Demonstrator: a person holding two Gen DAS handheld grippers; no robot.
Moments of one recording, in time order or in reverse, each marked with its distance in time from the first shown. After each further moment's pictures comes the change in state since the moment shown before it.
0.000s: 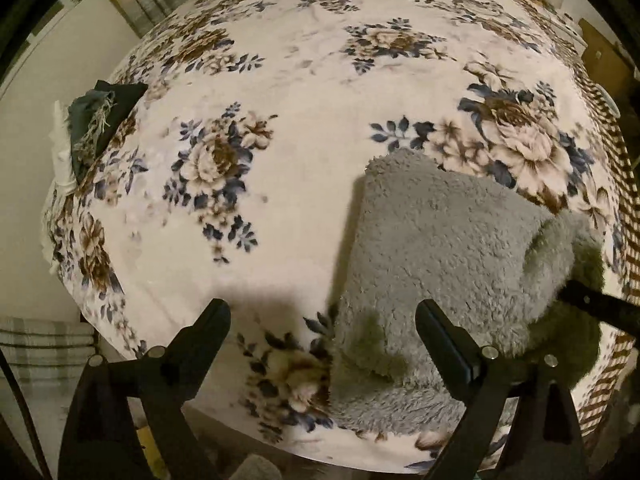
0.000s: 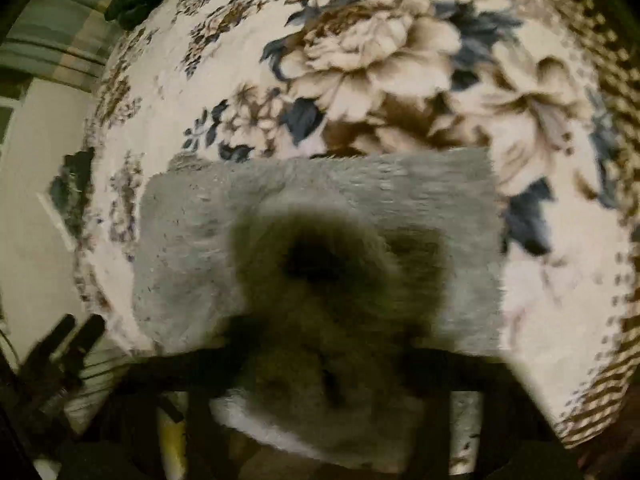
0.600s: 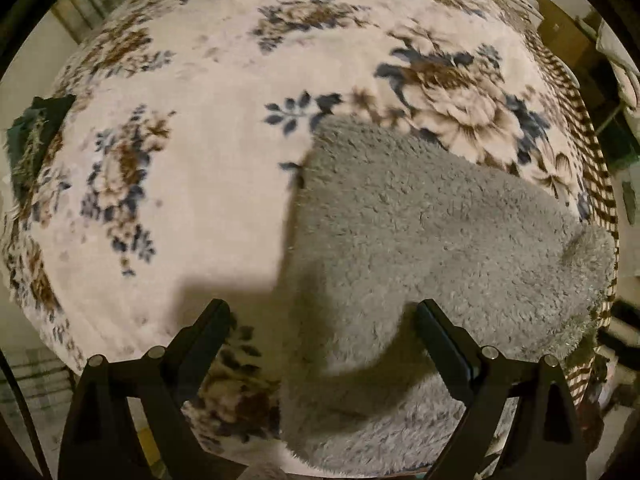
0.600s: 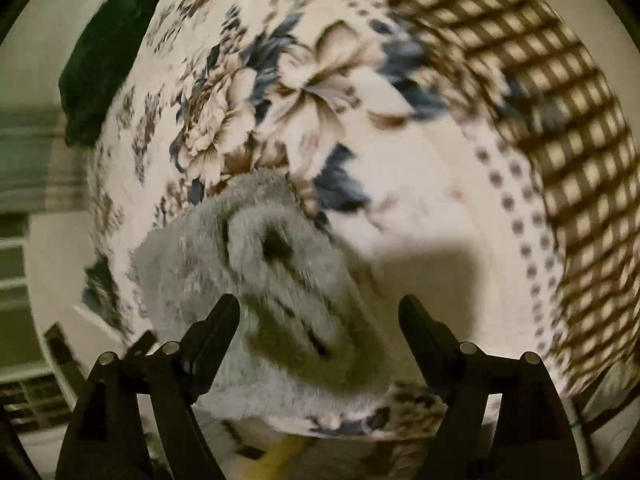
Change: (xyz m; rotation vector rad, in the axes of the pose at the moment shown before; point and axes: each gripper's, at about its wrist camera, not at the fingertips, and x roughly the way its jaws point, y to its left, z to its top) left arm 0.034 -0.073 0.006 0.114 0.066 -0.153; right arm -0.065 -0.168 -0.045 0.447 -0.056 0.179
